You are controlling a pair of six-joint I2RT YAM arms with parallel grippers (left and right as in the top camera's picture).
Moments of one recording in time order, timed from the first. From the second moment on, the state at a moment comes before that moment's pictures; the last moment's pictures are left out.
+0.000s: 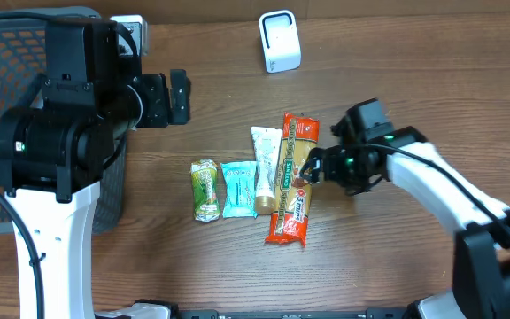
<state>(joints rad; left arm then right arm) -0.14 1.47 2.05 -1.39 -0.04 -0.15 0.34 1.68 1.06 -0.69 -0.45 0.43</state>
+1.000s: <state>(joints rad) -0.14 1.47 2.05 -1.42 -0.16 -0.12 0.45 1.79 0.92 -0.30 -0.47 0.90</state>
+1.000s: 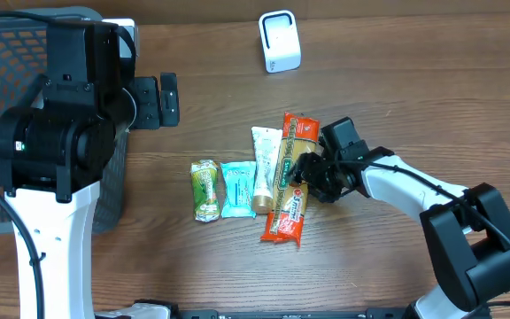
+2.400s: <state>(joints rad) -0.14 1.47 2.05 -1.42 -0.16 -0.12 0.65 2.12 1.51 -1.33 0.47 0.67</state>
